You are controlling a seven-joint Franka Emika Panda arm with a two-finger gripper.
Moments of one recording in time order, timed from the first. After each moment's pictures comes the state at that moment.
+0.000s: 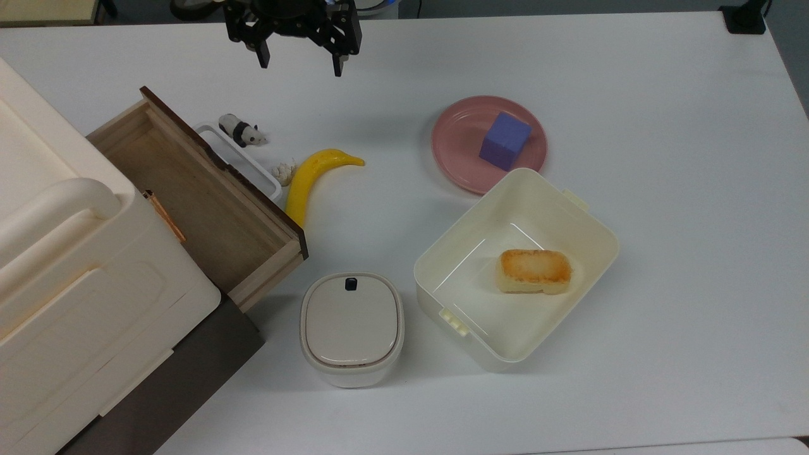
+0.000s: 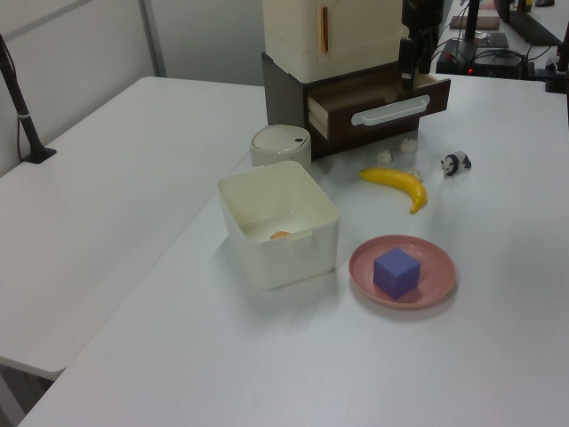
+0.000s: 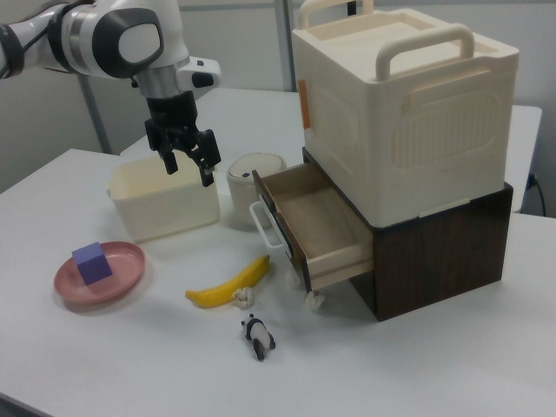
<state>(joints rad) -0.02 0.06 -0.04 -1.65 0.00 1.72 0.08</state>
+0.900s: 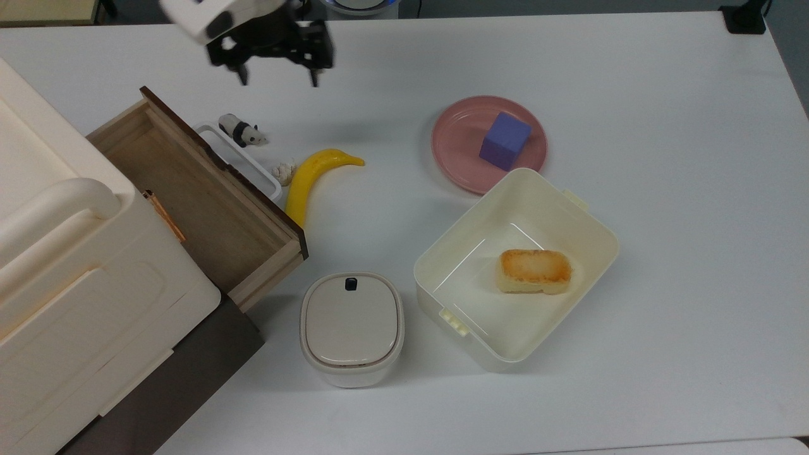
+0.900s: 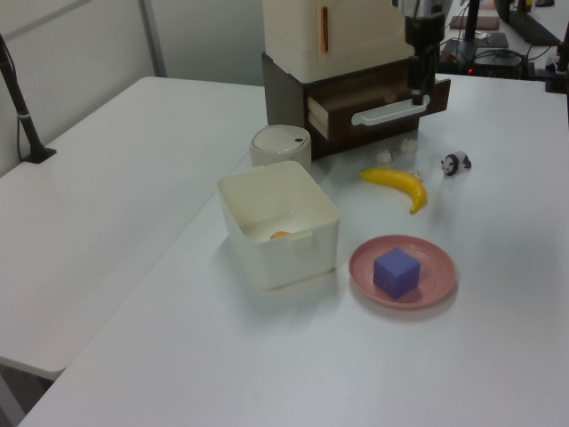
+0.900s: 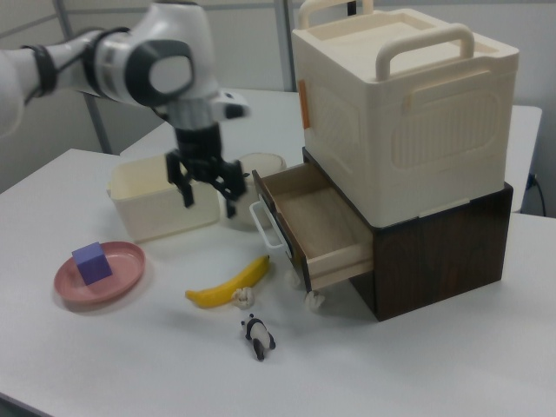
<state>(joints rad) -0.10 0.10 -0.04 -1.70 -0.01 1.72 -0.16</state>
